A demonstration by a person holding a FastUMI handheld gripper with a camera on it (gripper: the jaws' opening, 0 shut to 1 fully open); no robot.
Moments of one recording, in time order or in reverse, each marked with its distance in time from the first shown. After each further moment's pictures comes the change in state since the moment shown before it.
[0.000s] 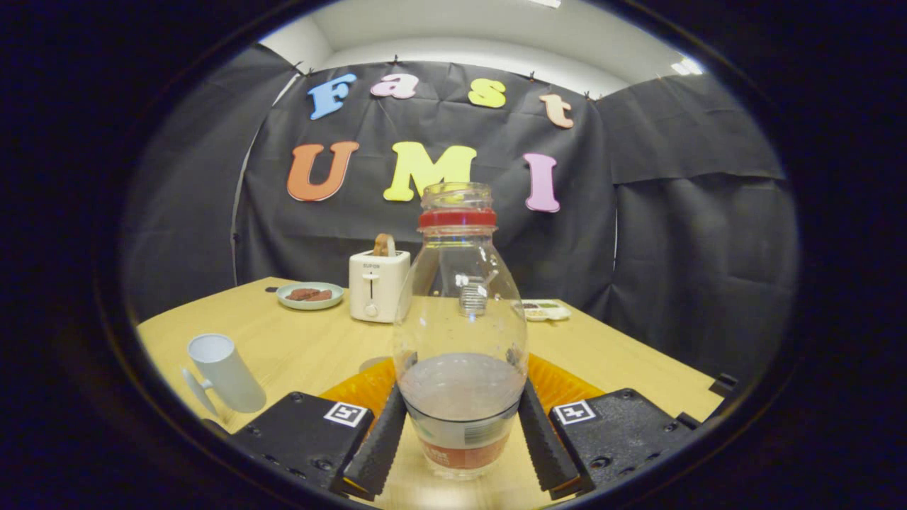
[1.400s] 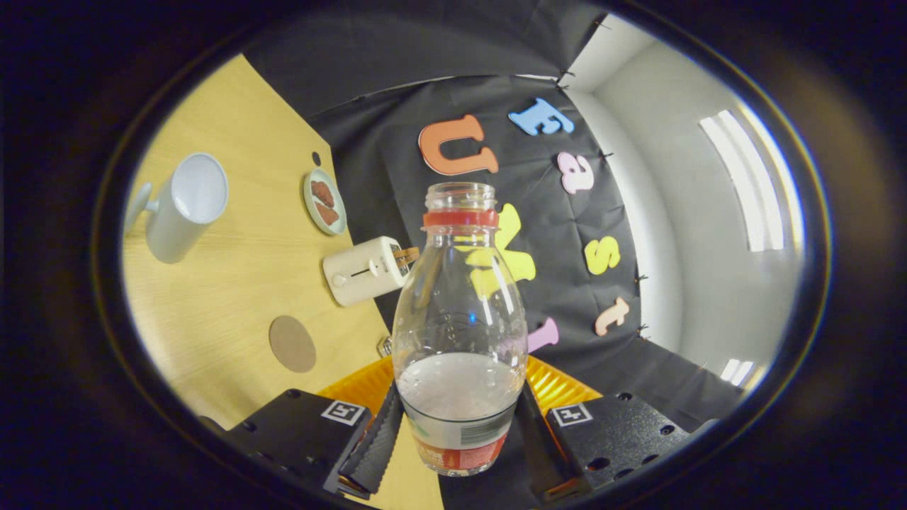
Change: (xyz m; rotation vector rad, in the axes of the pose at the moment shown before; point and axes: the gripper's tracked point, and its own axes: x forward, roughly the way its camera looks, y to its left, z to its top) arm -0.010 0.059 0.091 -1.132 -0.225 -0.122
